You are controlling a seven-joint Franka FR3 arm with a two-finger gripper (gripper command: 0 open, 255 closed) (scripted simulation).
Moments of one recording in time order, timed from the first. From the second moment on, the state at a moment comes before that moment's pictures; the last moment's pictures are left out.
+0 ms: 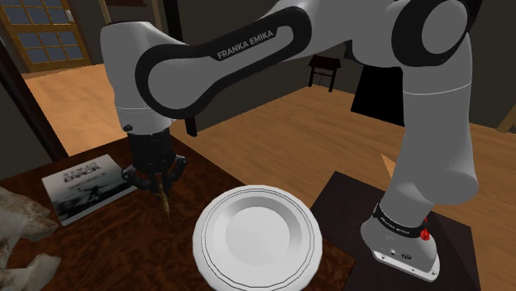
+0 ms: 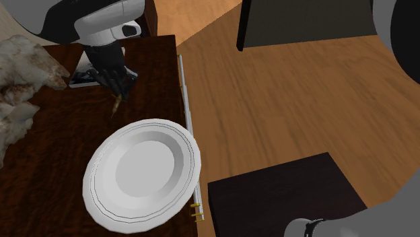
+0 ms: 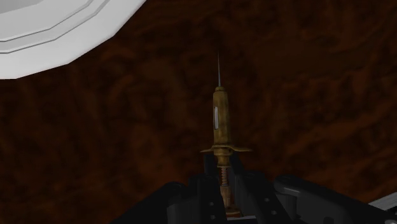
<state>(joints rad) 0.26 0.39 0.52 -1.62 -0.06 1.98 1.12</state>
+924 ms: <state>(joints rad) 0.27 0.36 0.52 -1.48 -0.05 1.82 1.12</state>
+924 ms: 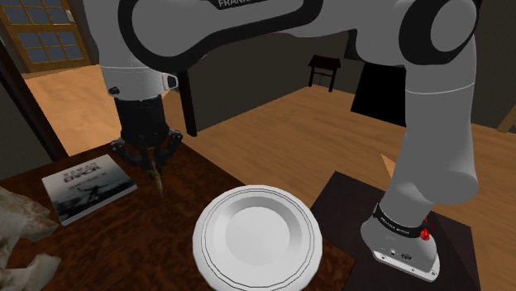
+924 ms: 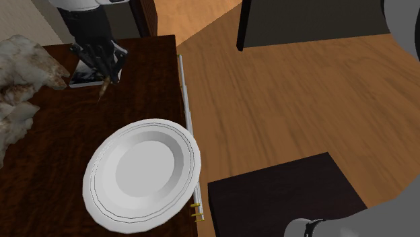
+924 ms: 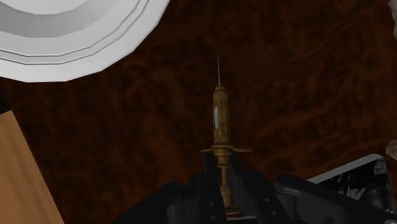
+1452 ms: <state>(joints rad) 0.23 0.18 0.55 -1.67 0.03 1.84 1.11</state>
